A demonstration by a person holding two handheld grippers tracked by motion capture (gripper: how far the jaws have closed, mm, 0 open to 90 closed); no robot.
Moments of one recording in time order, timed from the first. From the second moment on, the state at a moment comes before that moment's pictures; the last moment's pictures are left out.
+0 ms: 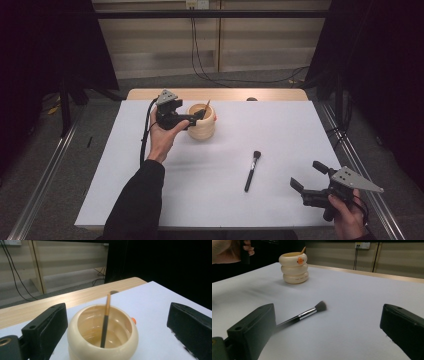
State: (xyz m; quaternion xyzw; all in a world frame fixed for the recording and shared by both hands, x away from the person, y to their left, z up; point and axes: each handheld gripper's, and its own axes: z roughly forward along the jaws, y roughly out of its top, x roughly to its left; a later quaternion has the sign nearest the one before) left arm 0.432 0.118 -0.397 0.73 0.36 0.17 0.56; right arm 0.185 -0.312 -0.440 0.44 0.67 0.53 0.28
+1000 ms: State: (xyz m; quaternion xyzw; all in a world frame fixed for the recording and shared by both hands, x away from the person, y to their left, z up) left arm 0.361 0.146 -0.397 0.74 0.33 0.18 0.56; right arm 0.186 -0.311 -0.440 0.43 0.67 0.53 0.28
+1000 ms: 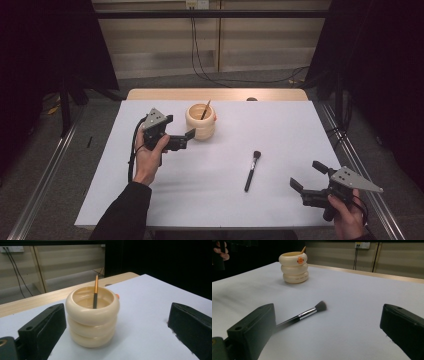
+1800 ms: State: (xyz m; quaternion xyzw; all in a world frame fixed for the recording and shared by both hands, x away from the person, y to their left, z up) left arm 0.303 0.179 -0.406 0.74 0.34 0.21 0.55; right arm 0.186 -0.311 -0.440 0.44 0.67 0.53 0.28
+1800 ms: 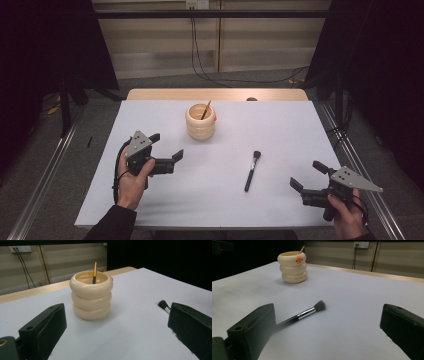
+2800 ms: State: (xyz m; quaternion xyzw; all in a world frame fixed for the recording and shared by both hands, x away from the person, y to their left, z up) left arm 0.250 0.207 -0.432 0.71 0.36 0.22 0.56; right arm 0.188 -0.310 -0.440 0.44 0.67 0.52 0.29
